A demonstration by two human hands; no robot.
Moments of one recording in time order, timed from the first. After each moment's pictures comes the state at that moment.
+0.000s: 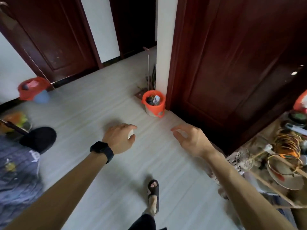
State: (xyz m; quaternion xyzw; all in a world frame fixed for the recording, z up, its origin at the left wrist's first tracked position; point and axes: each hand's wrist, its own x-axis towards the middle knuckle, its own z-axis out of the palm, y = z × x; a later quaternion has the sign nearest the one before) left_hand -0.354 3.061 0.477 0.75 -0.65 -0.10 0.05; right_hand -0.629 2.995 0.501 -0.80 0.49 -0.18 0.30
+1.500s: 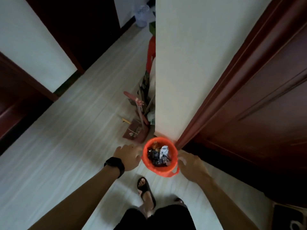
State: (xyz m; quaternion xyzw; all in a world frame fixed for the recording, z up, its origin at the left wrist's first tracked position) left_hand -0.012 2.189 0.347 0.60 -0.72 -0.27 -0.19; right_hand -0.293 2.227 0.313 -0.62 0.68 -0.02 0.38
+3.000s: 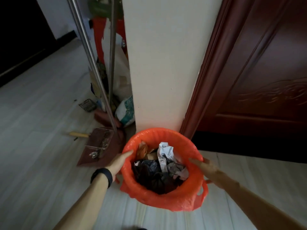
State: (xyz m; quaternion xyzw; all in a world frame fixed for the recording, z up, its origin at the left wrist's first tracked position) left_hand 0.001 2.094 -0.234 0.64 -0.41 -0.63 0.13; right_hand -0.295 2.214 -0.263 -0.27 0.81 -0.25 0.45
